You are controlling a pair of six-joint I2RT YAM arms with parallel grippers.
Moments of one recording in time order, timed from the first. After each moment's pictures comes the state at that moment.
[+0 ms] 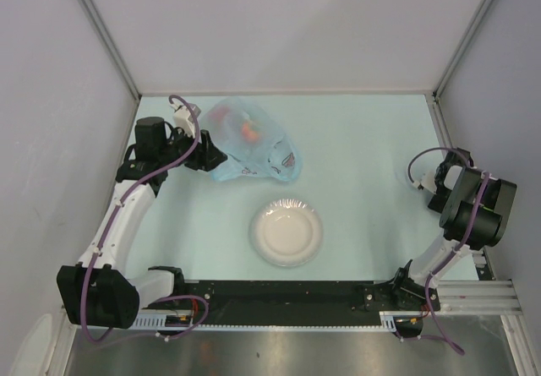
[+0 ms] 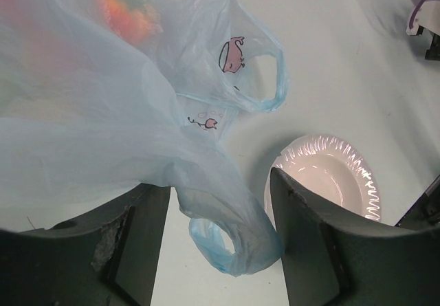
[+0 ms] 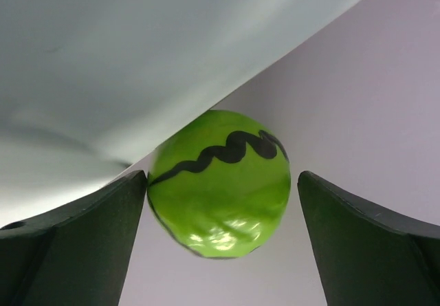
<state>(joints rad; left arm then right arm) -0.08 1.15 1.01 -0.41 0.60 -0.05 -0.45 1.76 0.91 -0.31 0.49 -1.45</state>
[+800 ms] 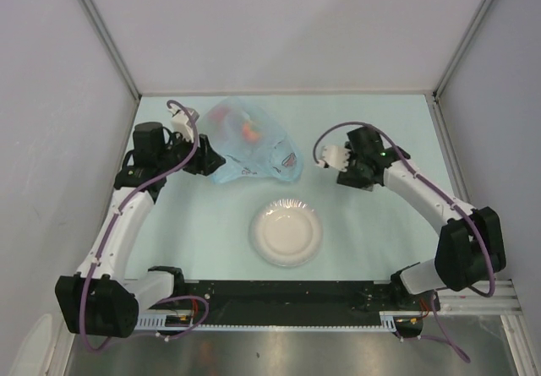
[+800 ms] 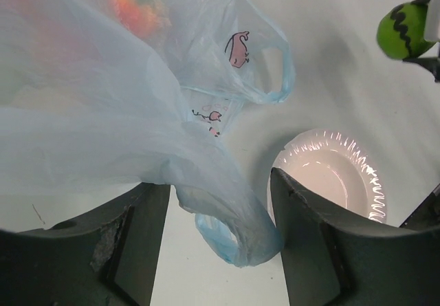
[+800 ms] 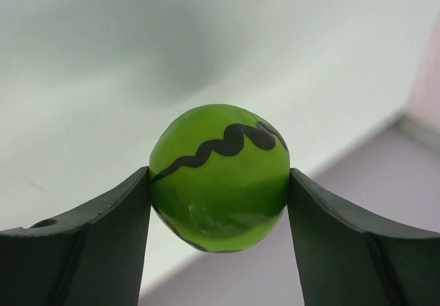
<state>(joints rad) -0.08 1.11 0.98 -0.41 0.58 -0.05 0.36 1.43 1.06 -0.64 0.21 -1.03</state>
